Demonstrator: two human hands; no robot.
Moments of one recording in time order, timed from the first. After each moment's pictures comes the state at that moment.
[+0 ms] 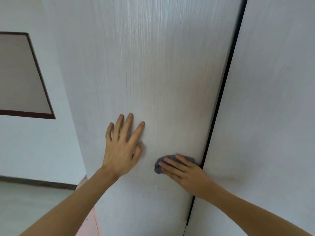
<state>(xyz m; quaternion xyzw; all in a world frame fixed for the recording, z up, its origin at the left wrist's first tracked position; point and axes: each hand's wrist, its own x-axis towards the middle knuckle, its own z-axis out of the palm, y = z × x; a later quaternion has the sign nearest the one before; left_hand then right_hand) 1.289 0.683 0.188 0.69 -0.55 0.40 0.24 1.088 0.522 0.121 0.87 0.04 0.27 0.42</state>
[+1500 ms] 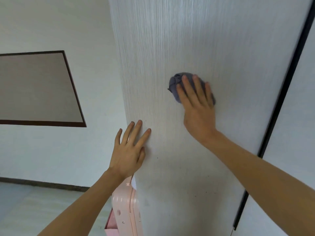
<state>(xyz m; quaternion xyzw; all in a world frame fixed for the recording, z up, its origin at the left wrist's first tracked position) 1.403 0.770 0.193 0.72 -0.58 0.36 0.16 1.238 0.600 0.286 0.76 -0.16 0.56 0.27</state>
